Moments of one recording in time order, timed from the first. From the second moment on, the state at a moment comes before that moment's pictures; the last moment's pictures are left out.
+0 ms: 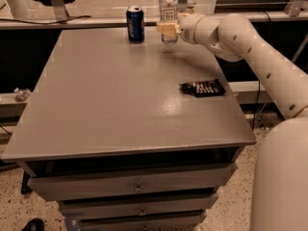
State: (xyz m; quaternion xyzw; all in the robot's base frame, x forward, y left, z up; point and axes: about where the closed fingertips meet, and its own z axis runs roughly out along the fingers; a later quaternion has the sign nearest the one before) arm 0.856 -0.075 0.919 -0.29 0.68 0.20 0.64
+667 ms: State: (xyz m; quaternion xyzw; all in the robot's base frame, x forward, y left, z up) arm 0.882 -0.049 0.911 -0.30 0.67 0.24 0.64
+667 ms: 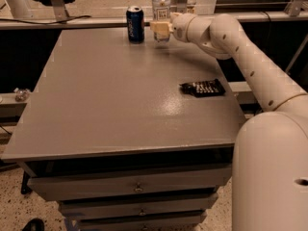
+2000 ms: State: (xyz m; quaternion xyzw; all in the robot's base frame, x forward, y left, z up) arm 0.884 -0.030 0.887 -0.30 0.68 0.25 0.62
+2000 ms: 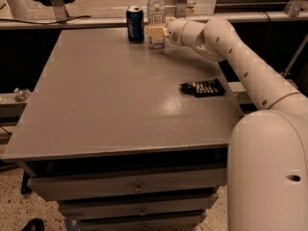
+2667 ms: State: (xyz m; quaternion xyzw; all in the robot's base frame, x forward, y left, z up) arm 0.883 -0.032 0.885 -0.30 0.68 0.25 0.62
